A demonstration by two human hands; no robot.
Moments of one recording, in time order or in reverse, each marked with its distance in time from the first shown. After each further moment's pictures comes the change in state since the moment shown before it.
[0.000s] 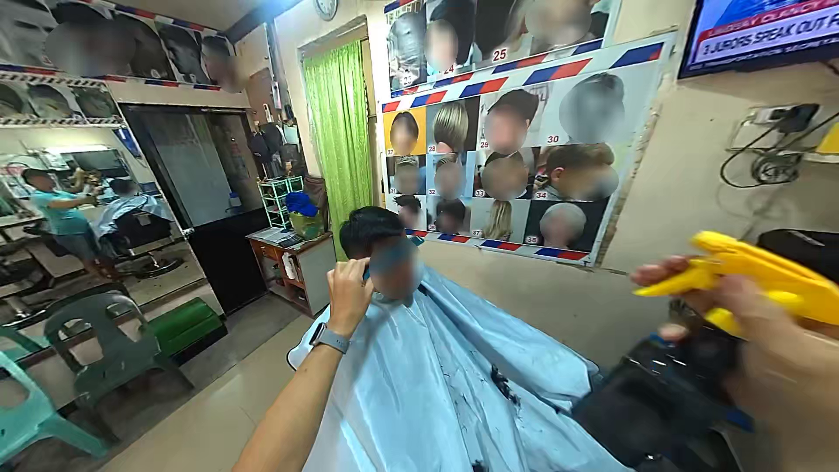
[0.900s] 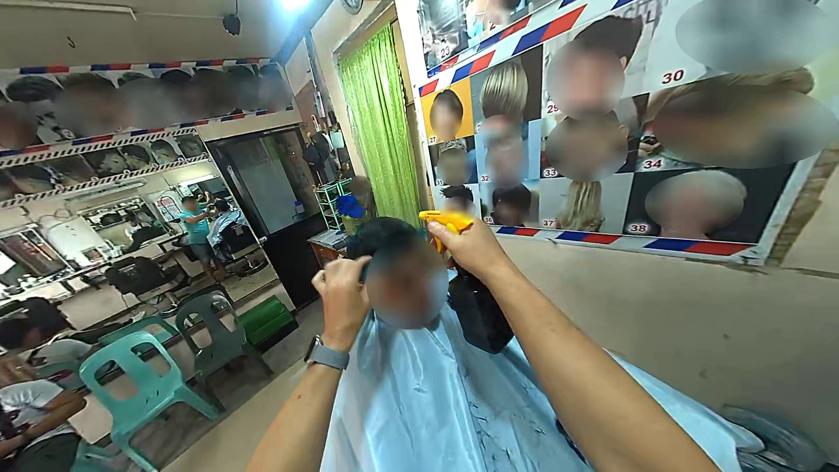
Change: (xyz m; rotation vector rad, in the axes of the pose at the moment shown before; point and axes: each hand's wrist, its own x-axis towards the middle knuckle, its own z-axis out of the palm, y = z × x) left_hand 0.043 0.017 0.006 0.357 0.145 0.001; right_hand 0.177 0.176 0.208 -0.003 -0.351 0.299
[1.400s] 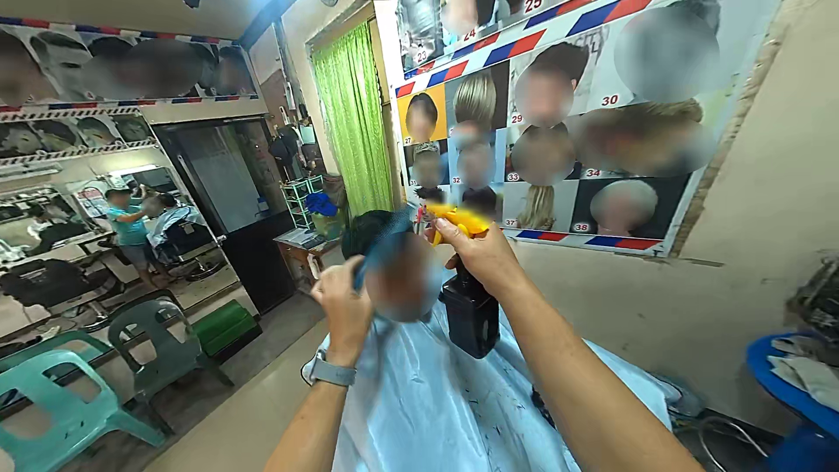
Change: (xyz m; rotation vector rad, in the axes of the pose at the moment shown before) left_hand -0.026 -0.009 -0.004 -0.319 0.033 -0.159; right_hand -0.055 -0.030 0.020 0.011 0.113 -0.081
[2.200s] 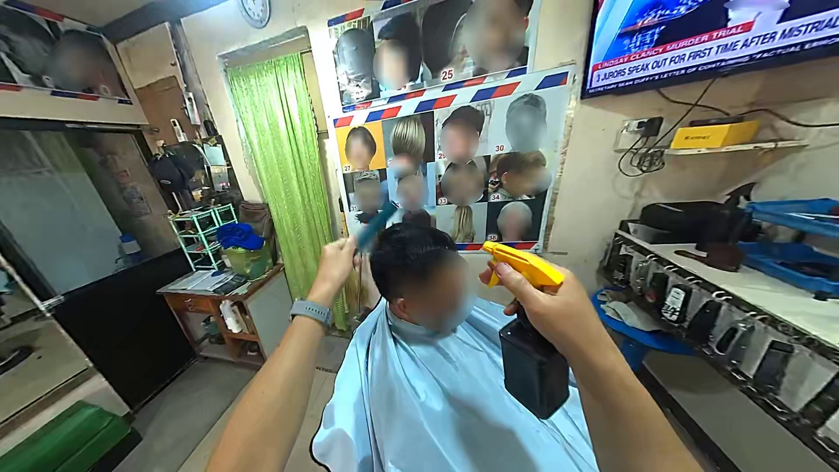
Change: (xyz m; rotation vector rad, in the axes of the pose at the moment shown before) left_hand 0.147 -0.161 0.016 -0.763 -0.633 -0.268; right_hand -0.082 -0.042 0.131 -0.440 0.426 -0.033
